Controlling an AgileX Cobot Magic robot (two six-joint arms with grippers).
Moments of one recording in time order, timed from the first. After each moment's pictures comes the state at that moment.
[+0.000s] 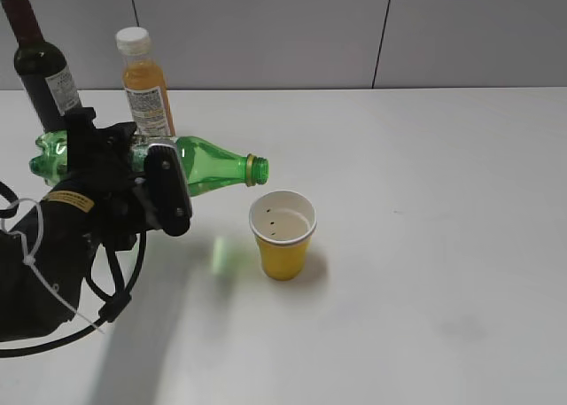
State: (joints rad) left arm -0.71 1.85 -0.54 -0.86 -1.07 1.74; right arm 0.07 0.00 -0.41 -0.01 0.94 -0.01
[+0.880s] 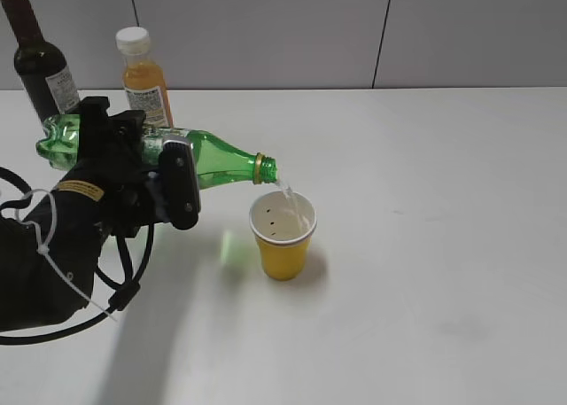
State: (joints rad) left arm -0.71 1.86 -0.59 -0.86 -1.09 1.83; right arm 0.07 0.00 -0.41 -0.01 0.94 -0.01
